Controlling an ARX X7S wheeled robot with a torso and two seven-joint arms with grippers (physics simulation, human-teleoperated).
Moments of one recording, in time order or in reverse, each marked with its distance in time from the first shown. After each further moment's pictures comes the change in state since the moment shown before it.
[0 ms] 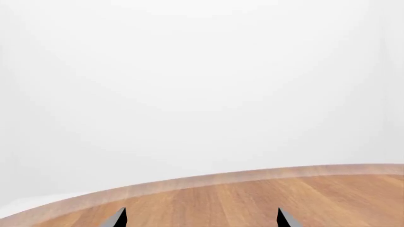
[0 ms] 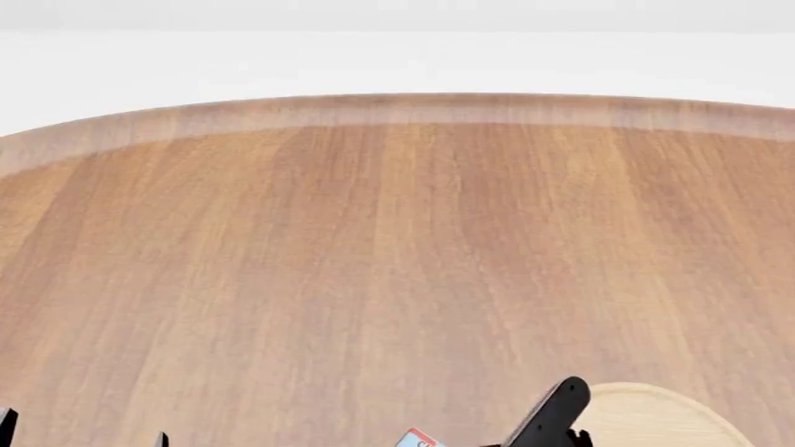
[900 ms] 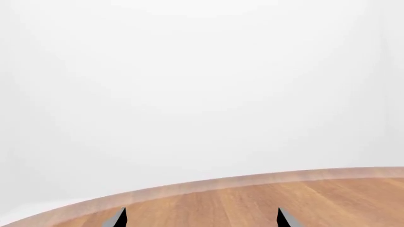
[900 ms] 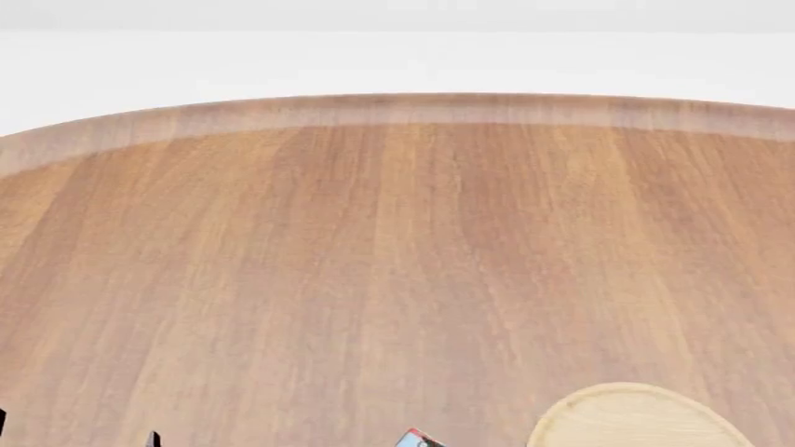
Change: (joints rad) left arm 0.007 -0.016 0.001 0.013 0.014 0.009 -0.018; right arm -0.709 0.066 0.150 -1.376 -0.106 0.140 0.422
